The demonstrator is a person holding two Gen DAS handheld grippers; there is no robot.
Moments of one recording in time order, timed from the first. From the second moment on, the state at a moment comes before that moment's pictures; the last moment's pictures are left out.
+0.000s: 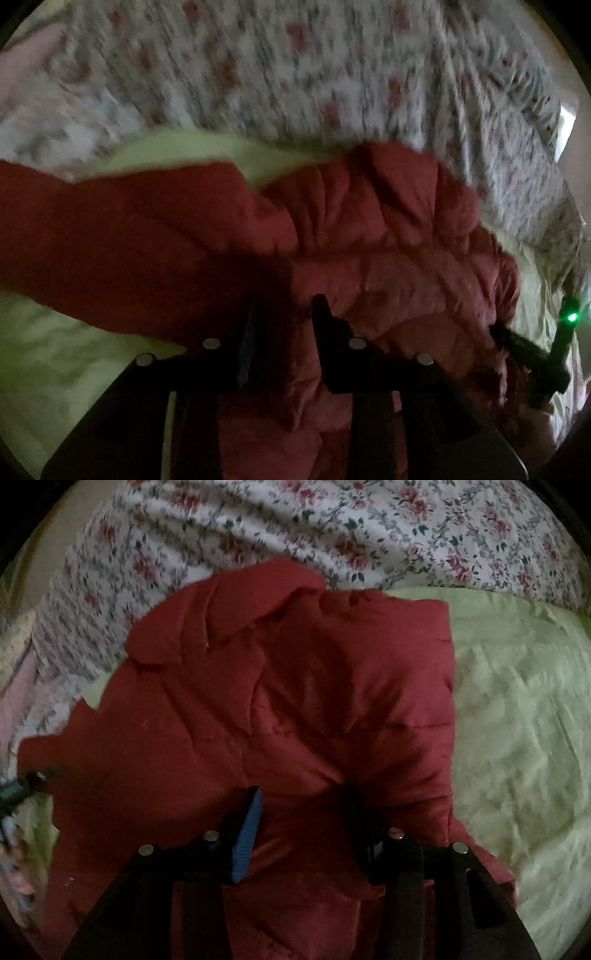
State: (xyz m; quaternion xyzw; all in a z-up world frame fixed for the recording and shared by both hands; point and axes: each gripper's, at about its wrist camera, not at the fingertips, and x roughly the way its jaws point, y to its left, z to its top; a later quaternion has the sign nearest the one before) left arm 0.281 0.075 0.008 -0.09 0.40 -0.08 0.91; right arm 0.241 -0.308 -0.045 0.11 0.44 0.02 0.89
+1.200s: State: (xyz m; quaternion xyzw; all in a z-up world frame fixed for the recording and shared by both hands) left arm 0.269 0.034 -0.049 -0.10 0.46 -0.19 0.86; right arm 0.242 -0.253 -0.061 0.03 0.45 0.04 0.89
